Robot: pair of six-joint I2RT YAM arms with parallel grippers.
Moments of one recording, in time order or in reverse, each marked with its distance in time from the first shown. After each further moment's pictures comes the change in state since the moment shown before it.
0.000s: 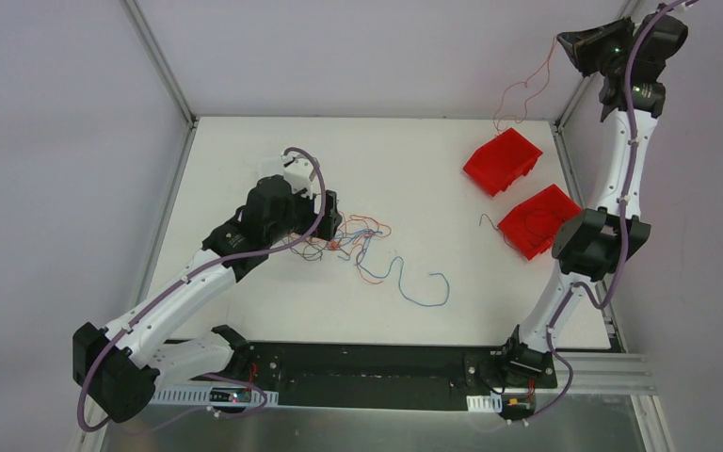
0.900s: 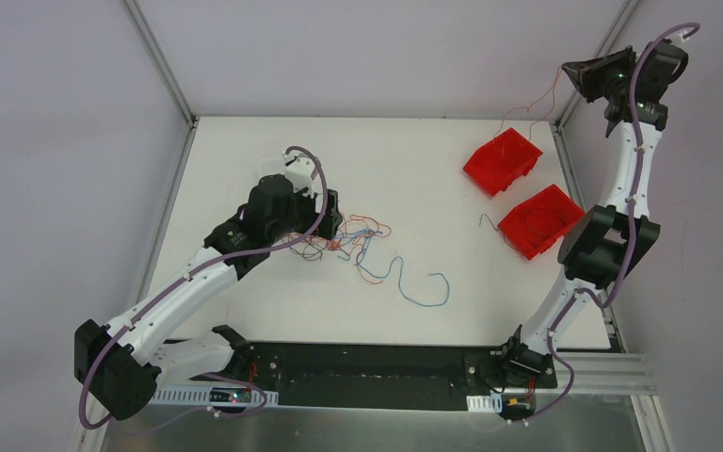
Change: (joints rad) left arm 0.000 0.018 0.011 -0.003 0.000 0.000; right arm -0.079 -0.049 -0.211 0.066 -0.039 0.006
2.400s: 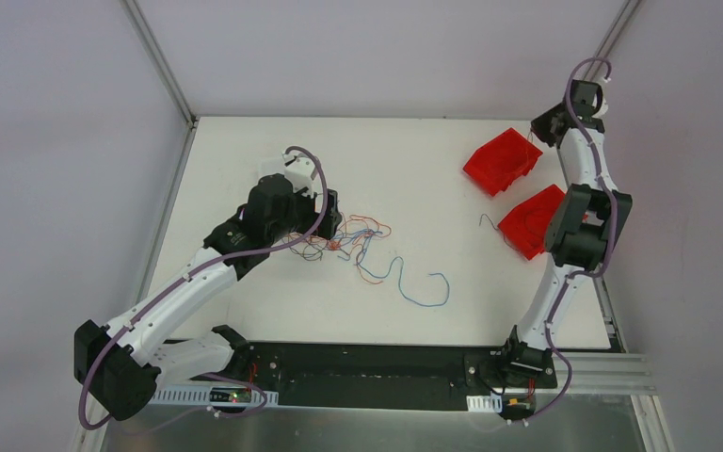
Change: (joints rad) left arm 0.000 -0.003 0.000 0.000 -0.009 0.011; right arm 0.139 0.129 -0.209 -0.095 0.432 -0.213
